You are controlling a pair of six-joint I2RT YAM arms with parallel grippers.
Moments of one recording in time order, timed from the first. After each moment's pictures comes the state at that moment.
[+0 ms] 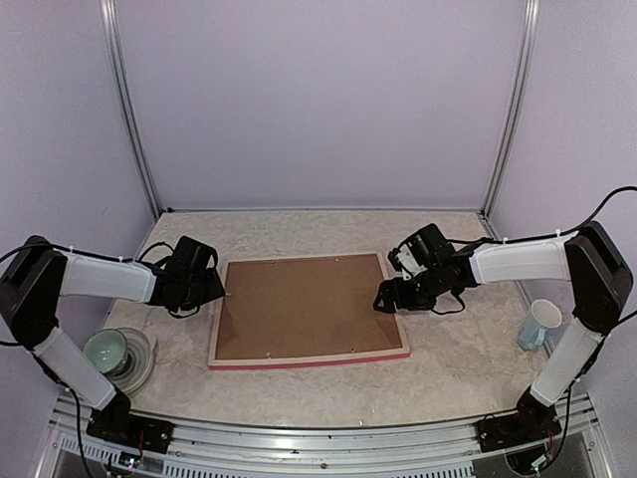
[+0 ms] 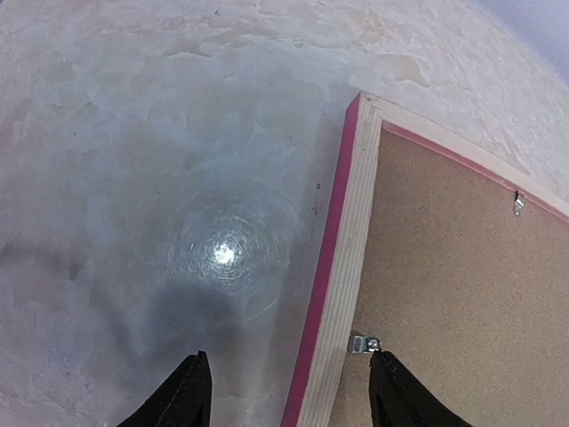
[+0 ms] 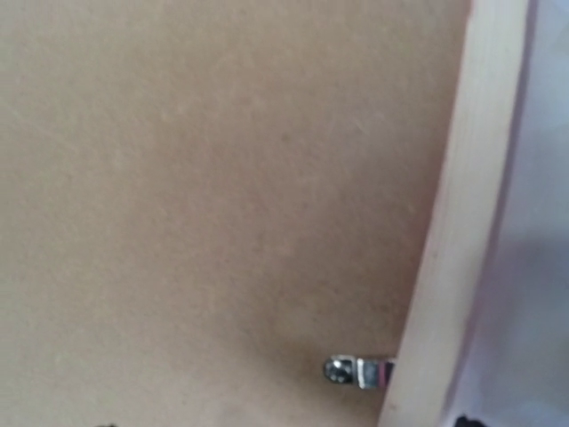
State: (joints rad) left arm -0.48 1.54 0.73 -0.06 -0.36 -0.76; right arm 0.61 1.67 0.97 -0.29 -0.18 0.40
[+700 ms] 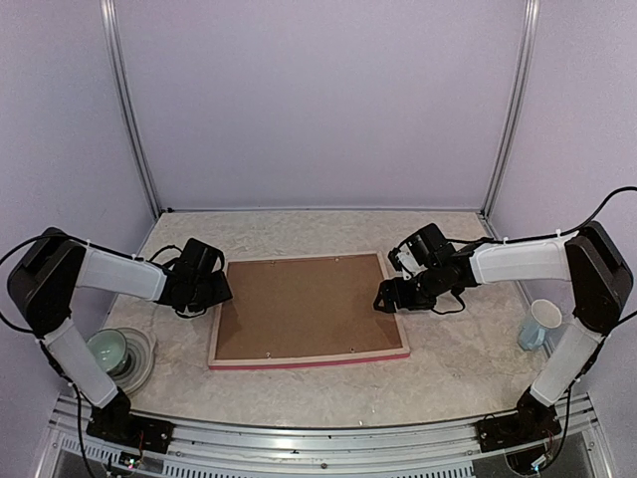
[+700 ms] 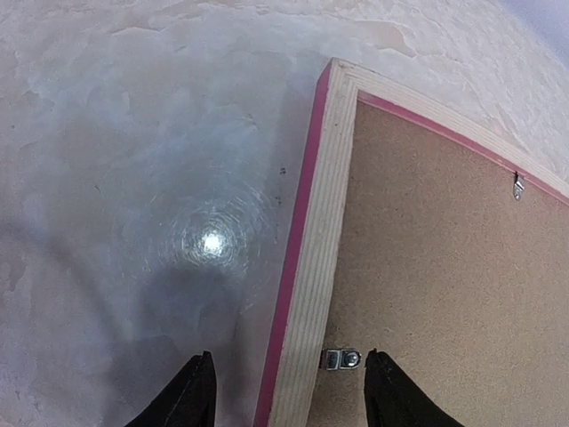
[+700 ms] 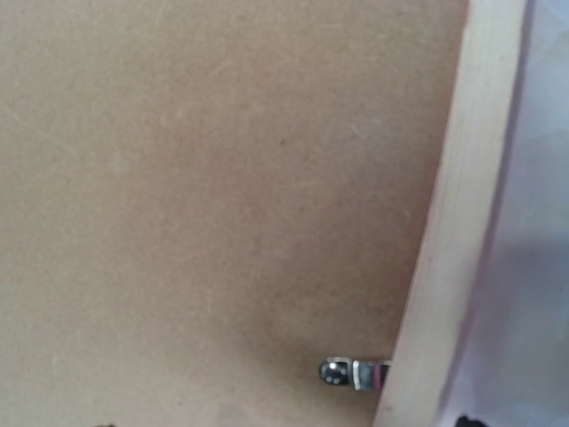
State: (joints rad) left arm -0.48 1.66 0.76 0.00 -0.29 -0.74; right arm 0.61 1.67 0.98 -0.29 -0.17 0.39
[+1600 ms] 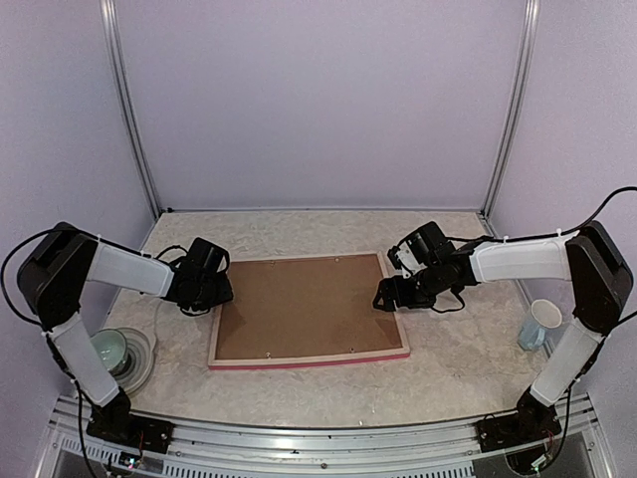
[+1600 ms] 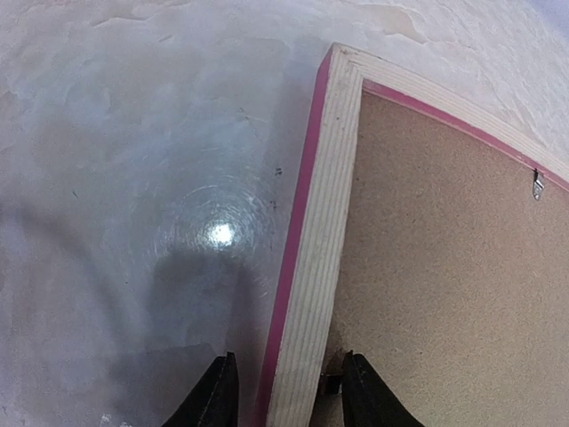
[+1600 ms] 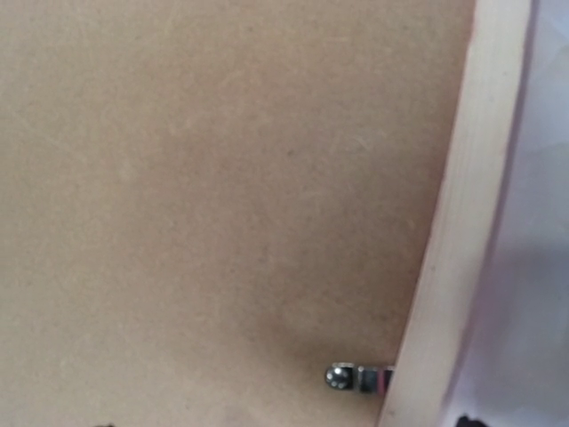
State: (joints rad) left arm -0.48 1.72 0.81 -0.01 -0.29 -0.73; right arm 0.61 1.67 0.99 -0.30 -0.17 0.39
